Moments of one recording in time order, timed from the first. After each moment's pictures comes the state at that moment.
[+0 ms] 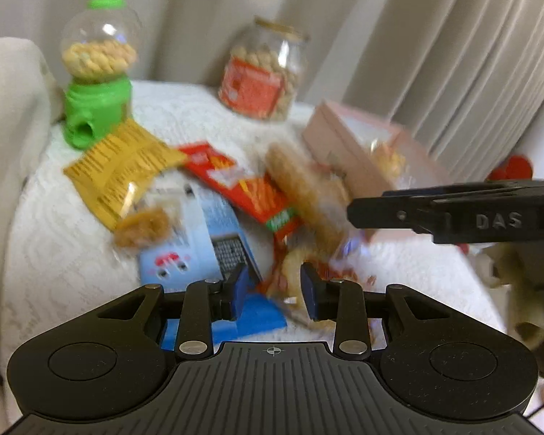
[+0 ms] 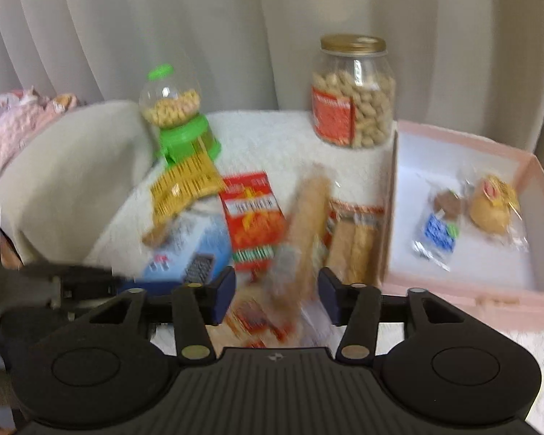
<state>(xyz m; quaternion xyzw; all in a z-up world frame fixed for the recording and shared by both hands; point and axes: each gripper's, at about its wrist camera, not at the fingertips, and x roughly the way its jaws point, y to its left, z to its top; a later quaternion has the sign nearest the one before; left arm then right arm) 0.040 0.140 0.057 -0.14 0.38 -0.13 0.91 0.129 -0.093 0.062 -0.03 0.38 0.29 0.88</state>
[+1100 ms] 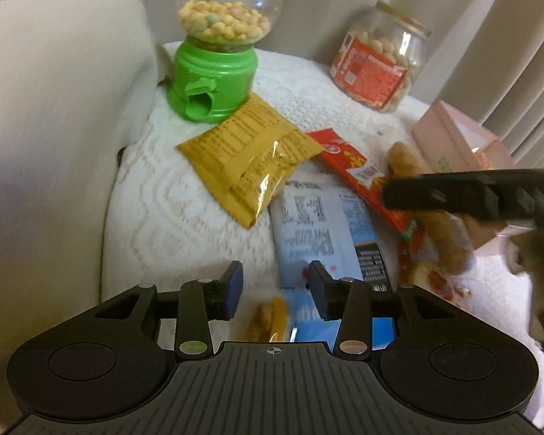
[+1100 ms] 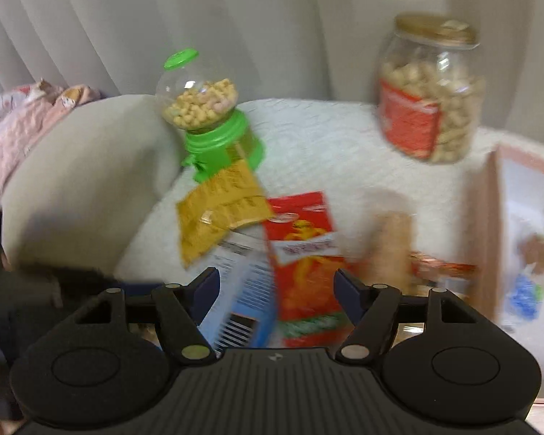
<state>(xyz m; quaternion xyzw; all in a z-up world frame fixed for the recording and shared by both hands) 0.052 0.200 0.039 -0.16 0.46 -0.03 0.88 0.194 -0.020 0.049 -0.03 0.44 0.35 0.83</state>
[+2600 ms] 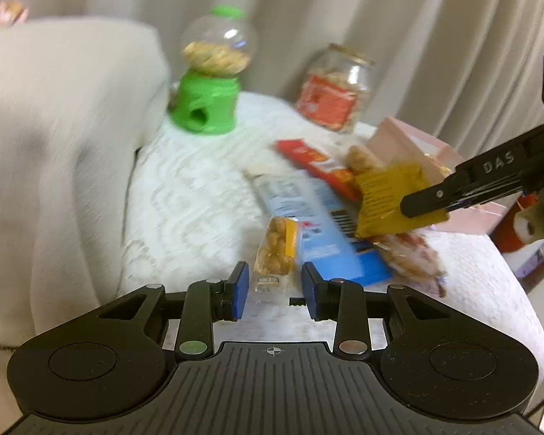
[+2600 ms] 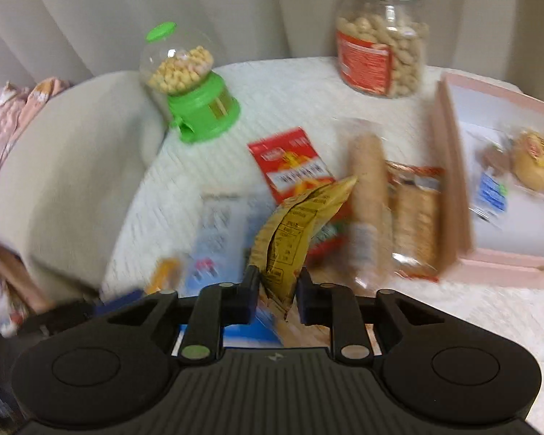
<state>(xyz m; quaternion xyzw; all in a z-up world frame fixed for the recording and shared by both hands) -0.042 0.196 0.043 -0.13 0.35 -0.06 0.93 0.116 -0.036 0.061 -0.02 0.49 0.25 0.83</state>
